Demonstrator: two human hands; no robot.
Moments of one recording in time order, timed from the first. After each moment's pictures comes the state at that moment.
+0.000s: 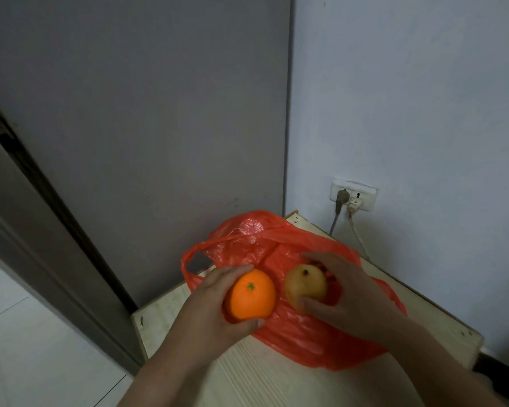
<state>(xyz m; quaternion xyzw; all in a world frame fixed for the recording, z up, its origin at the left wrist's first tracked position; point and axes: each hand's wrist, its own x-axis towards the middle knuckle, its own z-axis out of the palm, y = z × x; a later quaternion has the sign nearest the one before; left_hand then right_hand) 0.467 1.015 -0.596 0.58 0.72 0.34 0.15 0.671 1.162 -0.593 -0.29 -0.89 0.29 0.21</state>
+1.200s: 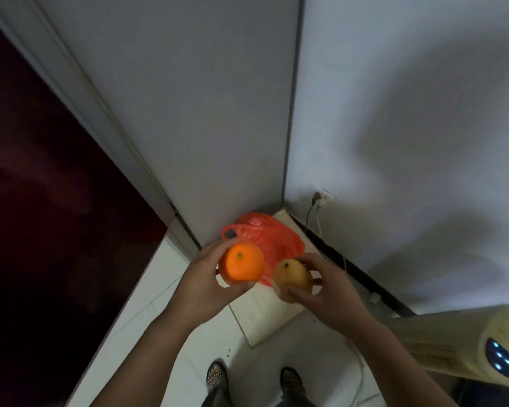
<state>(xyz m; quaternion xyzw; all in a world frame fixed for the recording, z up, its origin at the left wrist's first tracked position) 0.585 0.894 -0.154 0.45 0.77 0.38 0.25 0.775 1.032 -0.177 -0.34 -0.79 0.49 0.13</state>
